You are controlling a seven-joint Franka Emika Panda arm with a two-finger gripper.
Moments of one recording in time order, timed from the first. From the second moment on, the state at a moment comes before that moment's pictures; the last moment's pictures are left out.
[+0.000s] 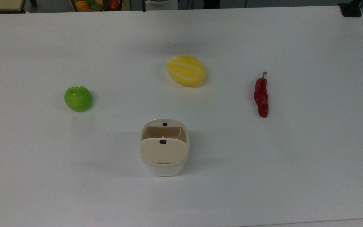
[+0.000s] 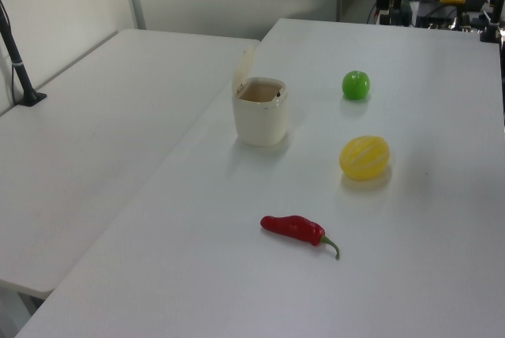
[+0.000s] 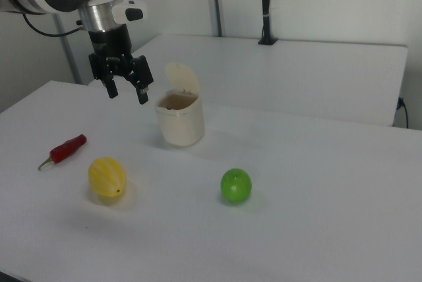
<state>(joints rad) 0.03 0.02 0.00 -1.60 -0.06 1.60 0.03</state>
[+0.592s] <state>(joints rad) 0.03 0.02 0.00 -1.60 -0.06 1.61 0.03</state>
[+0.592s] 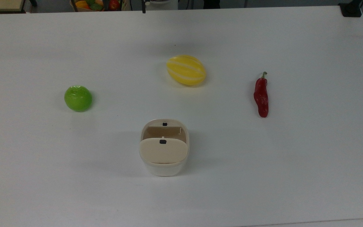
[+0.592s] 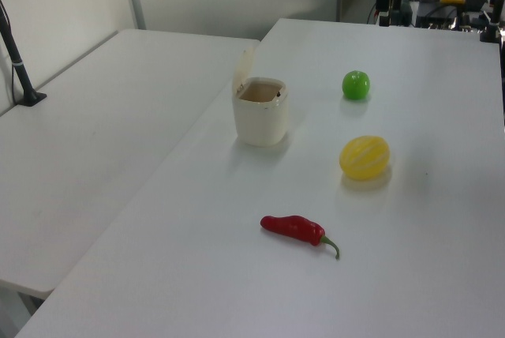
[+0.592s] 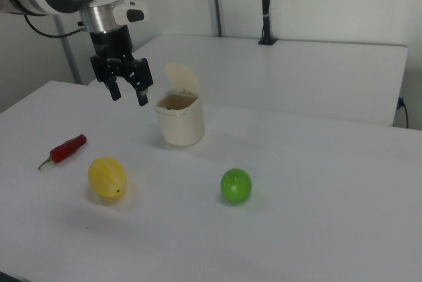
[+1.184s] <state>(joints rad) 0.03 0.03 0.00 -1.60 -0.06 1.63 0.03</state>
